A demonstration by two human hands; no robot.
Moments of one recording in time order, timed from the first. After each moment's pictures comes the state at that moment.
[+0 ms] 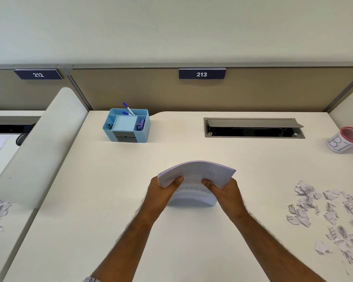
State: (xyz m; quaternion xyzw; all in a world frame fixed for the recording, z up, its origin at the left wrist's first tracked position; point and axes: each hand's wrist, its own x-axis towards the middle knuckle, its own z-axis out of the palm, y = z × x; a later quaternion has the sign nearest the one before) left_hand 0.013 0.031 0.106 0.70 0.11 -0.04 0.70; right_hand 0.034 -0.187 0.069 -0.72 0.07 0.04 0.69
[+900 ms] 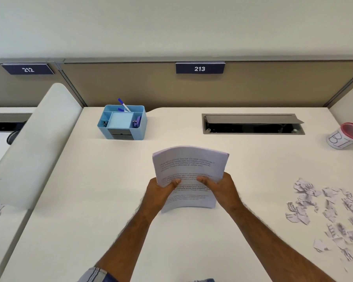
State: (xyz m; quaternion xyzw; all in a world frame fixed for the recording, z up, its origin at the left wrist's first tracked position) left_hand 0.028 0.035 0.068 0.73 0.16 -0.09 0.66; right_hand 0.054 -0.186 0.063 -0.72 0.07 0.10 0.69
